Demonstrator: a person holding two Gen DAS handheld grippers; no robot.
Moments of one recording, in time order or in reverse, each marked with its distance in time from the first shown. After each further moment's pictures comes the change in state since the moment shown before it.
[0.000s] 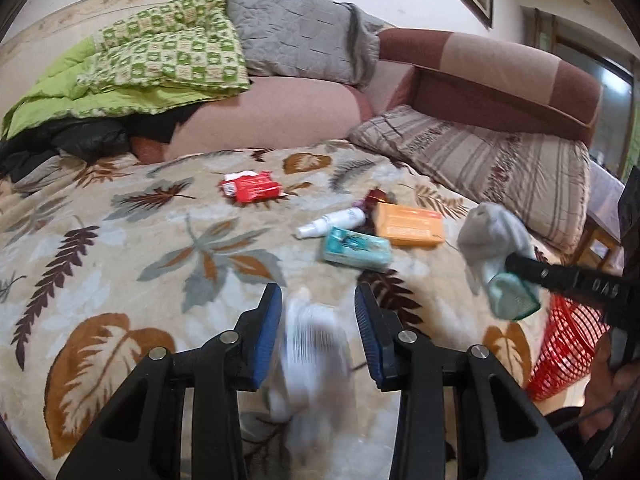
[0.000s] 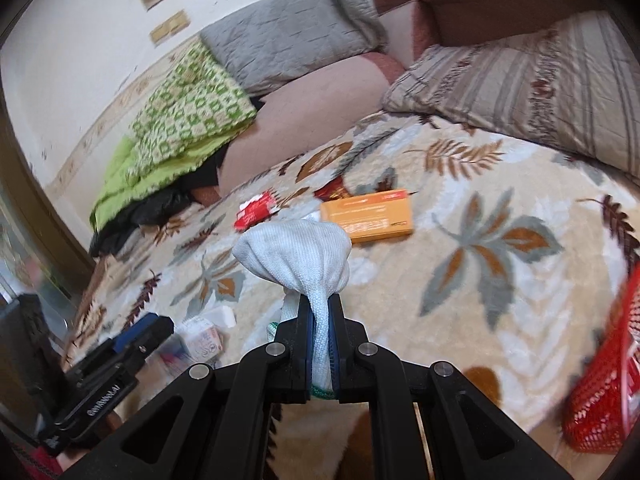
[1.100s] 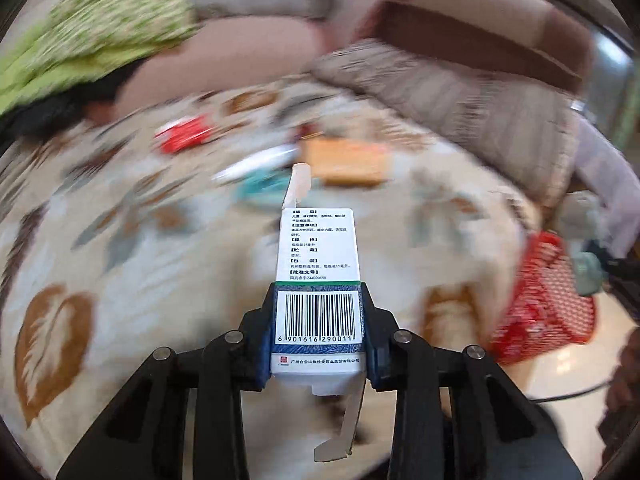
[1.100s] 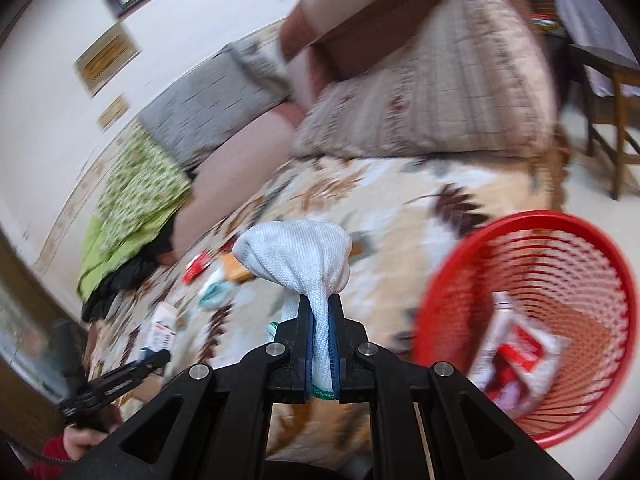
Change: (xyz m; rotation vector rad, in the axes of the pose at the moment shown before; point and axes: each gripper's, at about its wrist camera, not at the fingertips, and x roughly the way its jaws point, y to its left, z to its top) left arm 0.024 -0.088 0.003 0.057 0.244 -0.121; right arm -0.137 -0.132 -0.015 0.218 -0.146 -0.115
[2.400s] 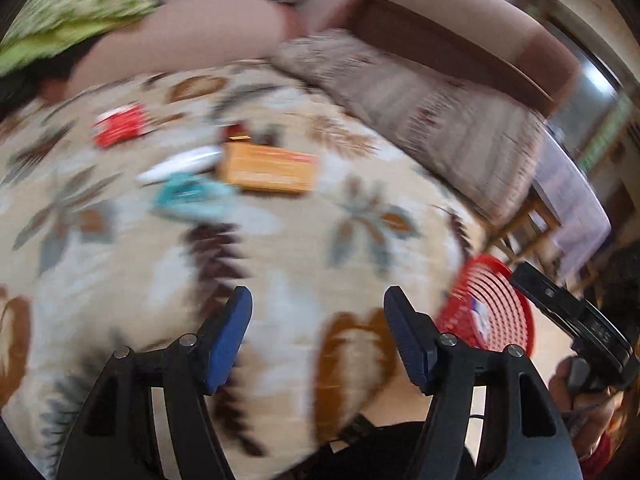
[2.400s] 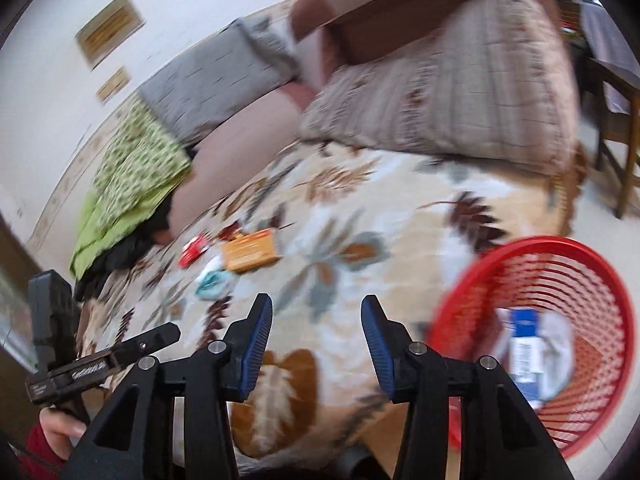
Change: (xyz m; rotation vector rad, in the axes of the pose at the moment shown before) left arm 0.012 0.005 0.035 -0.163 0.079 -0.127; right arm 0.032 0.036 0.019 -0.094 0.113 0.013
